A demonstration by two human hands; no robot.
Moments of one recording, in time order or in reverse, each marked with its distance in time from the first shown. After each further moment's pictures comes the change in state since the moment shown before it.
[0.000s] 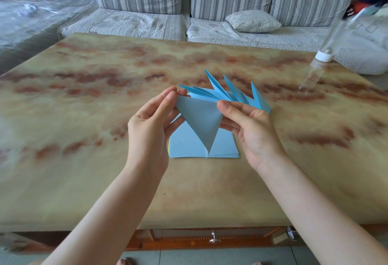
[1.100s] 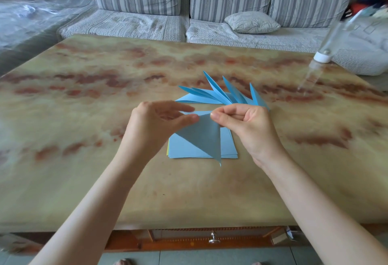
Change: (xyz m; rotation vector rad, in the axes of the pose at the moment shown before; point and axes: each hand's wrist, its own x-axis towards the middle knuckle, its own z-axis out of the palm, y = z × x) left_hand 0.012 0.012 -0.013 0.956 -0.194 0.202; right_hand -0.001 -0.005 -0.006 -0.380 -0.094 -0.165
